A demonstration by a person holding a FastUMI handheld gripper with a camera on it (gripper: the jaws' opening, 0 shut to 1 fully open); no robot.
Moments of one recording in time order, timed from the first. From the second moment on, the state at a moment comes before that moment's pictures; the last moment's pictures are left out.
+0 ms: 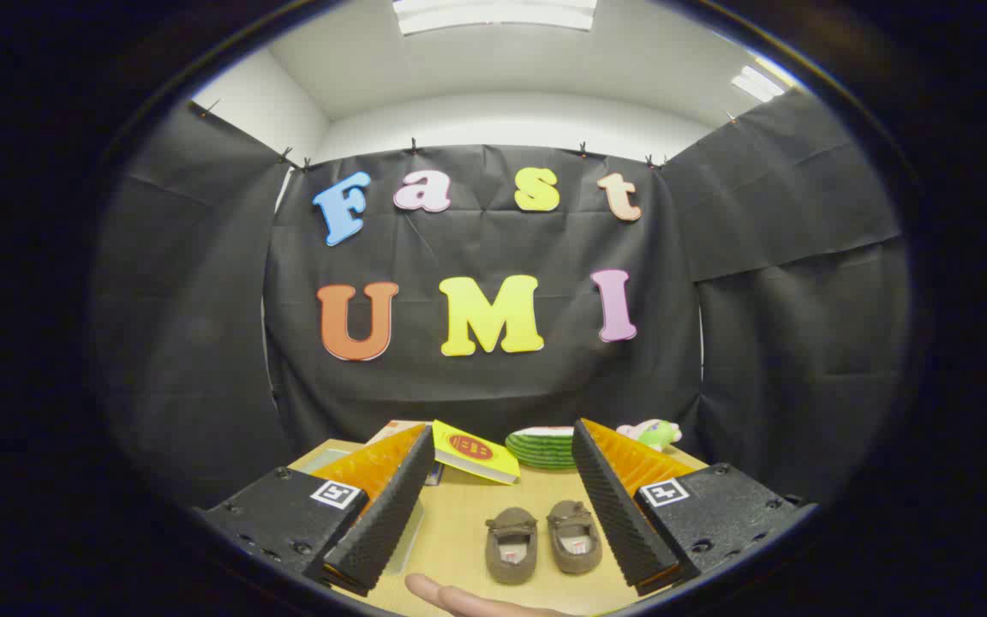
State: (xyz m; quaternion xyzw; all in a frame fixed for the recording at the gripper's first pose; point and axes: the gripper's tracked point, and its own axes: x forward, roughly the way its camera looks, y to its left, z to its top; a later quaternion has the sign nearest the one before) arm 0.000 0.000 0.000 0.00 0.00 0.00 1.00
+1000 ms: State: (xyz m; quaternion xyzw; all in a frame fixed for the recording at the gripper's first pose) arm -0.001 0.031 -0.001 0.01 0.00 0.05 1.00
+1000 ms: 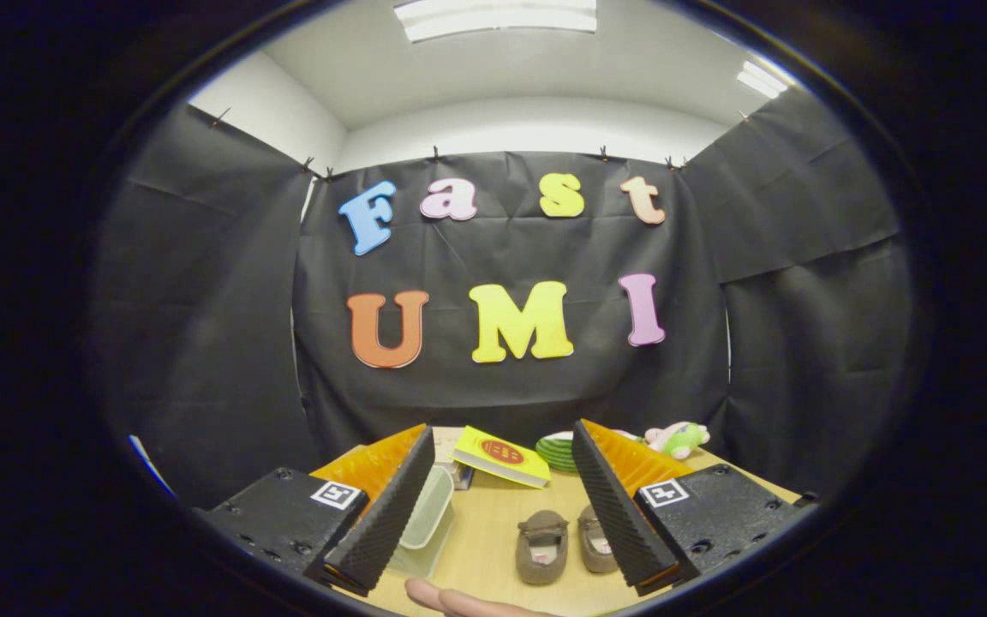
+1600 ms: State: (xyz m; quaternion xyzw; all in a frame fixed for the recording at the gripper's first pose) arm 0.098 0.045 -0.113 0.08 0.19 0.14 0.97
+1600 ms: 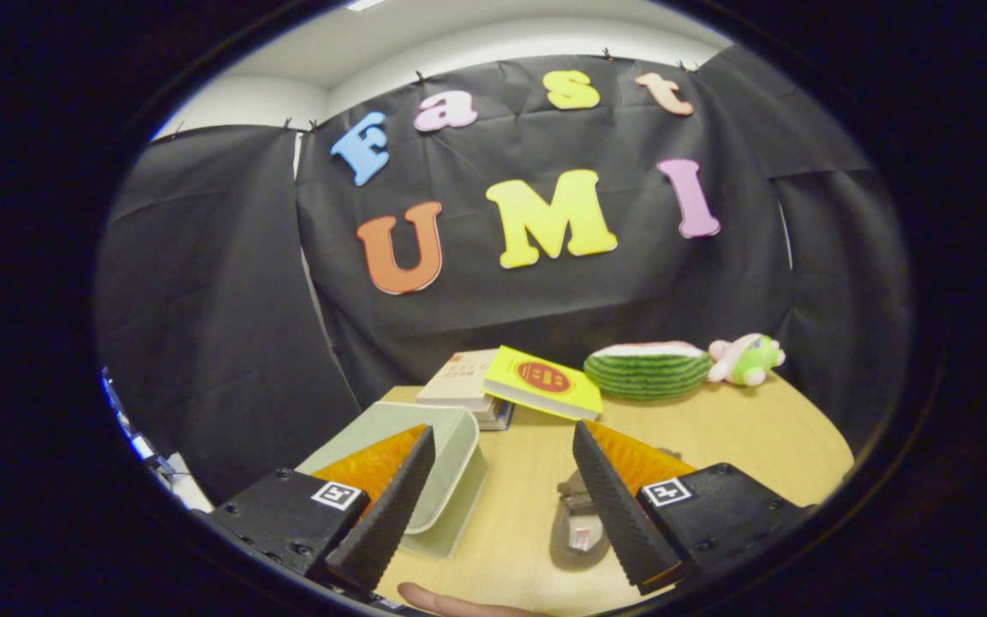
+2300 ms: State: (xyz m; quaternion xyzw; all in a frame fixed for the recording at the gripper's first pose) arm 0.168 0.108 -0.217 0.34 0.38 0.31 0.80
